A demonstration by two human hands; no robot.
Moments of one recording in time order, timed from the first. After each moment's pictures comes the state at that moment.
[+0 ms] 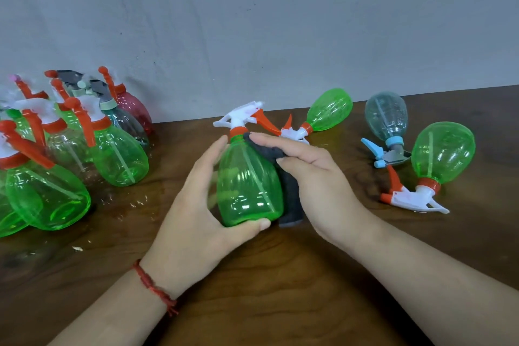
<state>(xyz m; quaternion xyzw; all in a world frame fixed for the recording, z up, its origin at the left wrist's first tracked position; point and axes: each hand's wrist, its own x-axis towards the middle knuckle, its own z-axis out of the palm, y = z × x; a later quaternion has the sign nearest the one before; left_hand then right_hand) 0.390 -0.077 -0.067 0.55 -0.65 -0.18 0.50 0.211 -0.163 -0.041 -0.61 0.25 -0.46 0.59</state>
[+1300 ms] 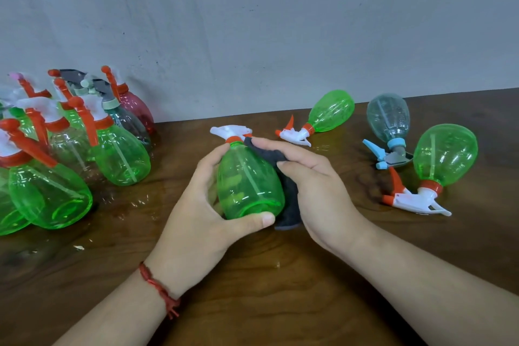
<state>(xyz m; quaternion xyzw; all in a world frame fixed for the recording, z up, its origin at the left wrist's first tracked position) 0.382 -0.080 -0.066 0.52 -0.57 -0.31 0.56 0.217 -0.160 -0.046 -0.56 0.25 -0.46 0.64</state>
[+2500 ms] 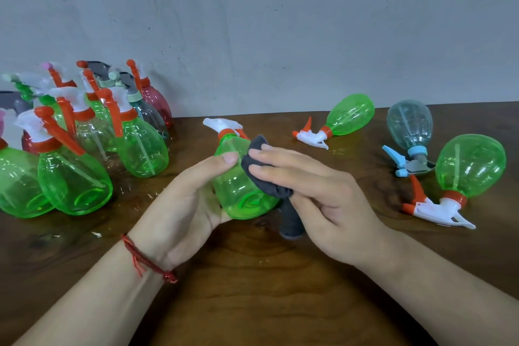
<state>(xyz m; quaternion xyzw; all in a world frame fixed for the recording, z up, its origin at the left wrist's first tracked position) 0.418 -0.077 -0.036 0.41 -0.40 -0.57 0.58 0.204 -0.153 -0.046 -0.87 0.09 -0.42 0.23</state>
